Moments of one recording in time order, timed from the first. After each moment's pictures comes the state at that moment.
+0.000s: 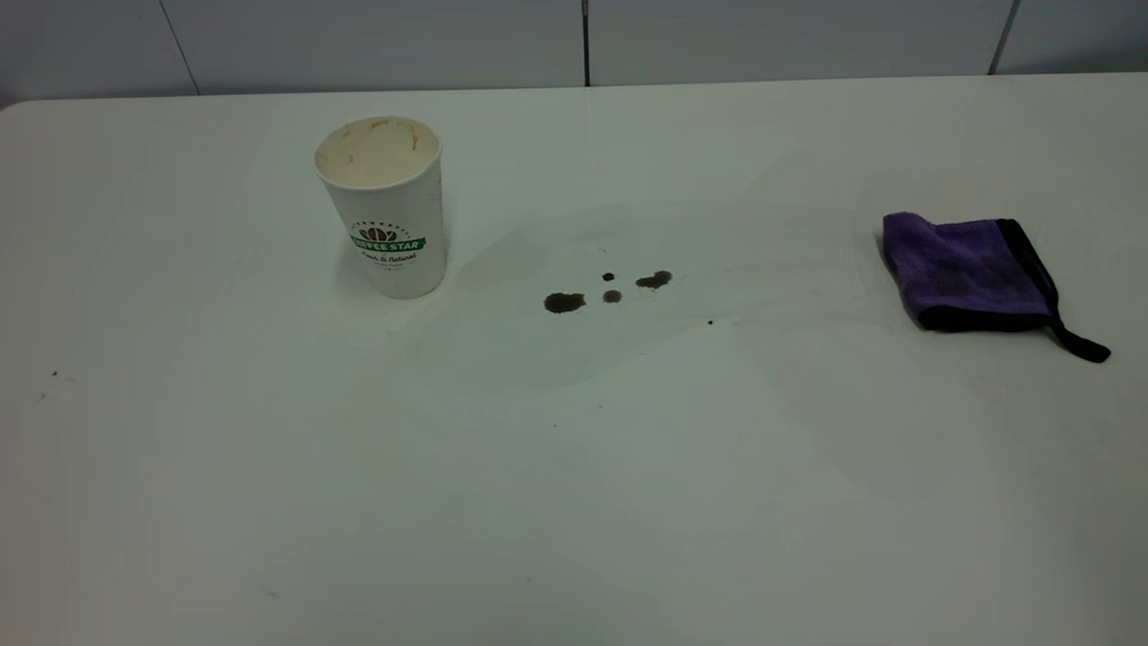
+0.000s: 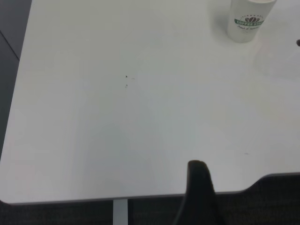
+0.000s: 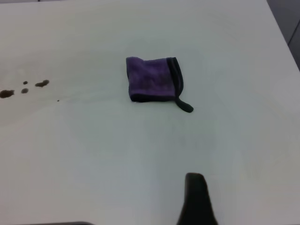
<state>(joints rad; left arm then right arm) -0.04 -0.02 -0.49 0.02 1.12 0.00 -0.07 -0.01 -0.48 0.06 1.12 -0.01</state>
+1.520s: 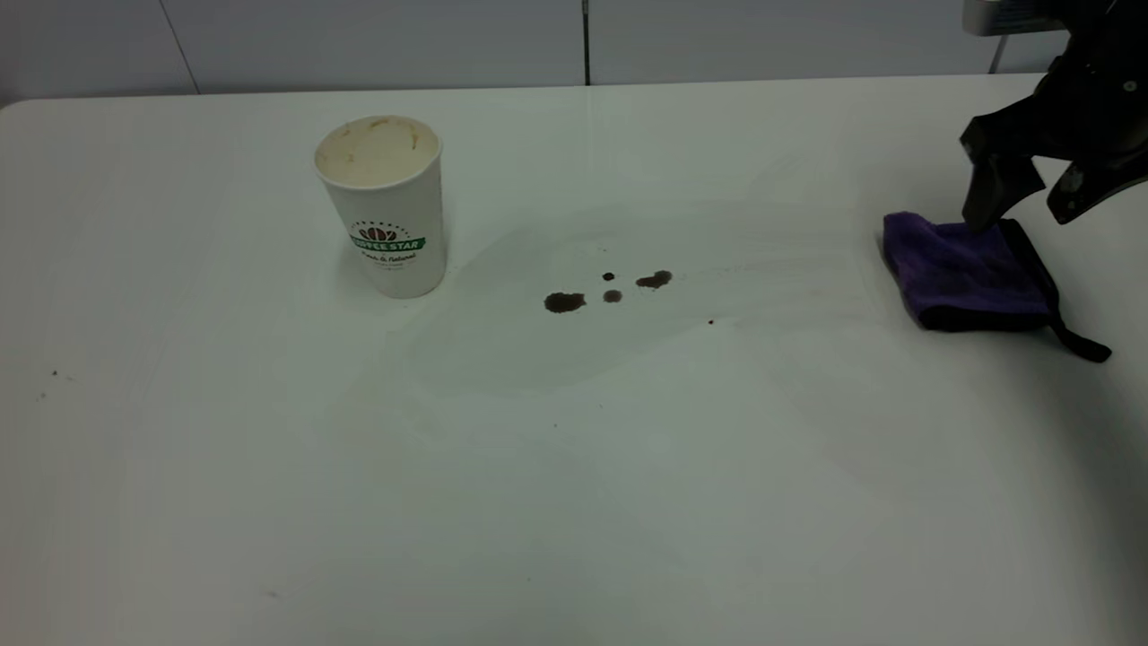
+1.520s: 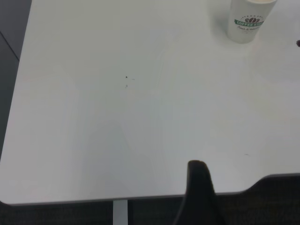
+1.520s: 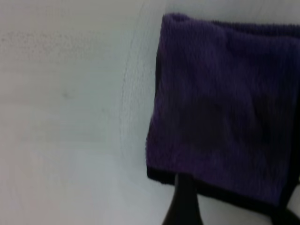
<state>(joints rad) -0.04 -0.02 -0.49 0.02 1.12 0.00 0.03 2.23 -1.33 0.18 0.42 -0.30</state>
